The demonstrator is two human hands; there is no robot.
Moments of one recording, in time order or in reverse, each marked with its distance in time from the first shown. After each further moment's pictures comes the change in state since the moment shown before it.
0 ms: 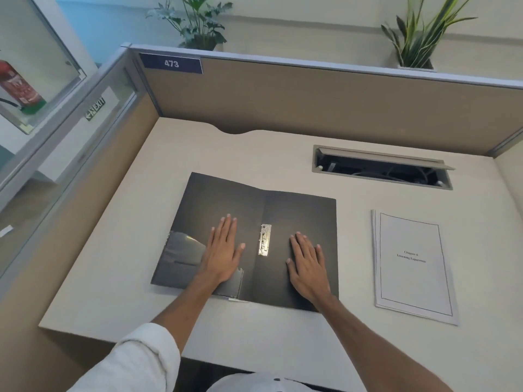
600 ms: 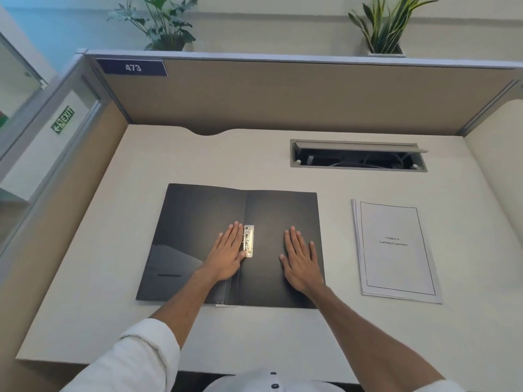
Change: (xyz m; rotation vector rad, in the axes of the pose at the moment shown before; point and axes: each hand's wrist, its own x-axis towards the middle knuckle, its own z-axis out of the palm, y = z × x) left_hand 0.031 0.038 0.008 -0.010 -0.341 0.135; right_hand 0.006 0.026 0.008 0.030 -0.103 0.097
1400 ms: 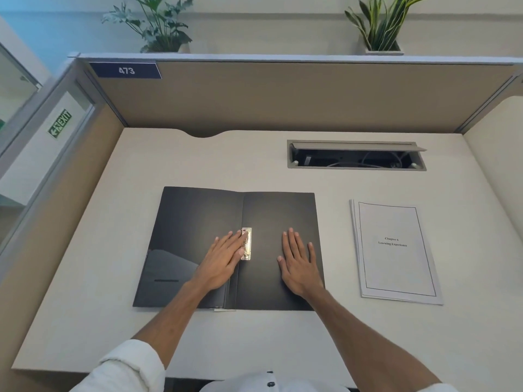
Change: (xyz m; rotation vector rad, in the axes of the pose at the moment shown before) left_hand -0.020 0.001 -0.009 -0.192 0.137 0.082; right_hand 0.003 0.004 0.008 -0.026 0.029 -0.002
